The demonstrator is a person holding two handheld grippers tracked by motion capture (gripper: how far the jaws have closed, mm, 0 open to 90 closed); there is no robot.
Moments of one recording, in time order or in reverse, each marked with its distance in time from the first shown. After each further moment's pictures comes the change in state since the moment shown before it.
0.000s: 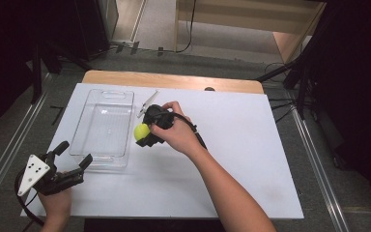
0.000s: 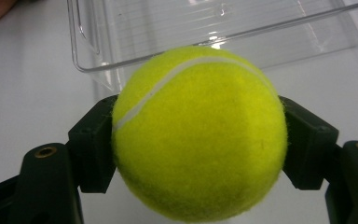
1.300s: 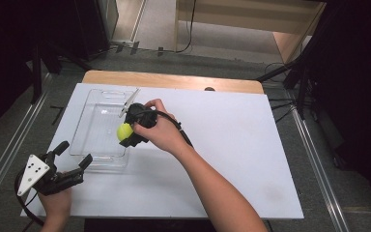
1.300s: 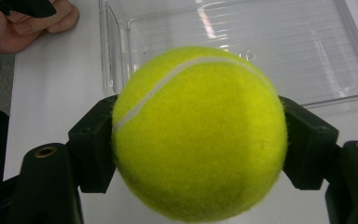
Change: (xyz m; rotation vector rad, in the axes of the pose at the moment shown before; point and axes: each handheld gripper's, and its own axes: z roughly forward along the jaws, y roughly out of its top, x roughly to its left) left arm 0.001 0.000 0.000 0.000 -0.004 0.001; right arm 0.016 0.040 0.012 -0.006 0.040 -0.056
